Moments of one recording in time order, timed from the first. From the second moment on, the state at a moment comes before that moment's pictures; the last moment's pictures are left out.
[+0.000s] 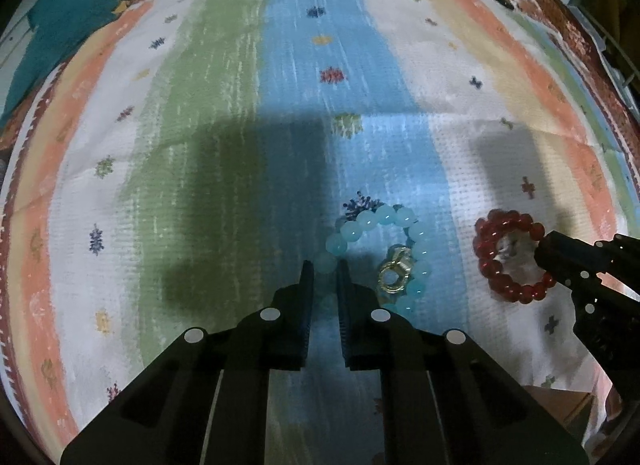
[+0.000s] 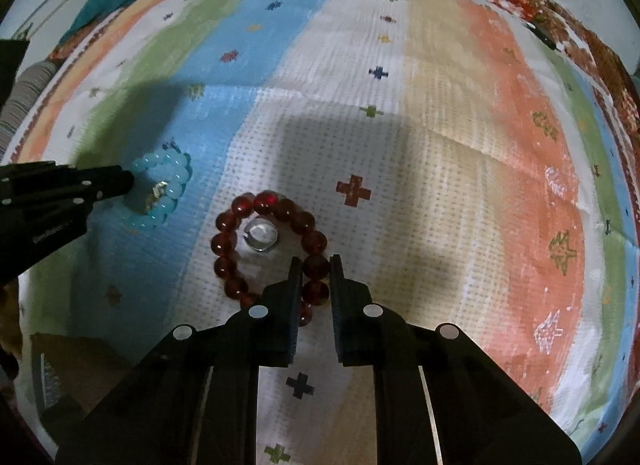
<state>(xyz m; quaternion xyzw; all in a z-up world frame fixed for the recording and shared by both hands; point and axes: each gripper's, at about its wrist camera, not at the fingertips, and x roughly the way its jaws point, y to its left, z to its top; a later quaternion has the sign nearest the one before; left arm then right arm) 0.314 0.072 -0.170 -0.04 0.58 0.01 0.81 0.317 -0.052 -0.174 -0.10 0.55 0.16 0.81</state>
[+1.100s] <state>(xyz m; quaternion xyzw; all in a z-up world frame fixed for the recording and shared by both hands) 0.259 0.037 -0.066 -0.03 0.50 -0.03 0.87 0.260 -0.050 -0.097 -0.08 0.48 0.20 0.85</state>
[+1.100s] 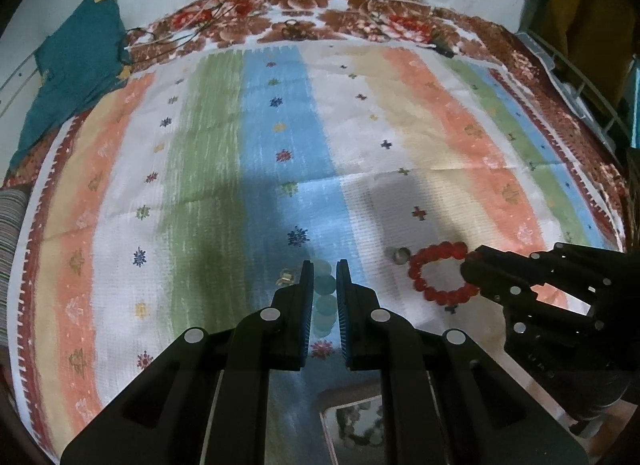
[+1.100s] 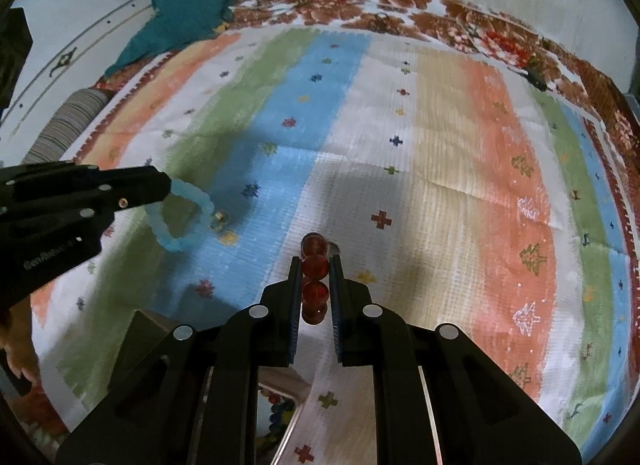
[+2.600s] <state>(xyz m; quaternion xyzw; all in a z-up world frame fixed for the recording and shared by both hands) 0.143 0.013 -0.003 -0.05 0.44 -0.10 0.89 0.162 -0.069 -0.041 -0.04 0.42 0.26 0.87</state>
